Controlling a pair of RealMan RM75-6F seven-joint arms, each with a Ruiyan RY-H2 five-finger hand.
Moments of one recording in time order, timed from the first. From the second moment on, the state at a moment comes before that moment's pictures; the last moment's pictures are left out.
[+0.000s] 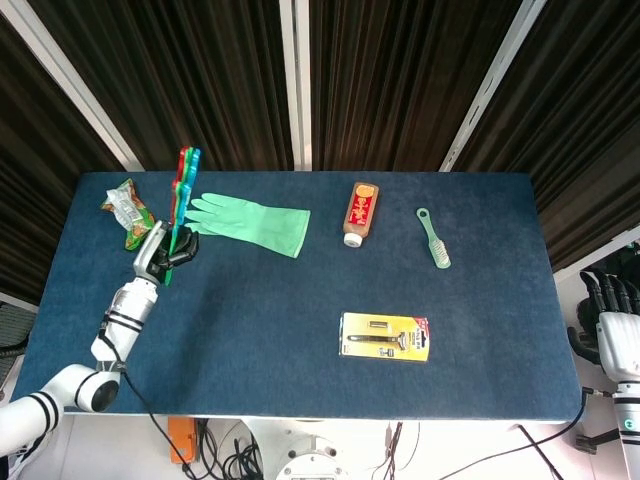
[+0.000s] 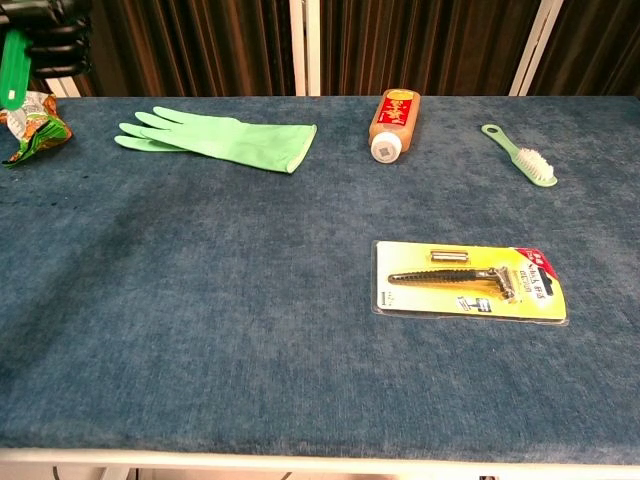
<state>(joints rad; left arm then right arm) -0.62 -1.44 -0.30 -1.32 1.37 1.00 -1.34 0.10 -1.11 0.11 -1.53 -1.36 1.40 -0.04</state>
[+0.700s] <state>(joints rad) -0.72 -1.47 -0.08 -1.11 1.65 0.88 -0.25 0.10 -1.10 0.11 -1.53 -1.36 1.39 -0.02</state>
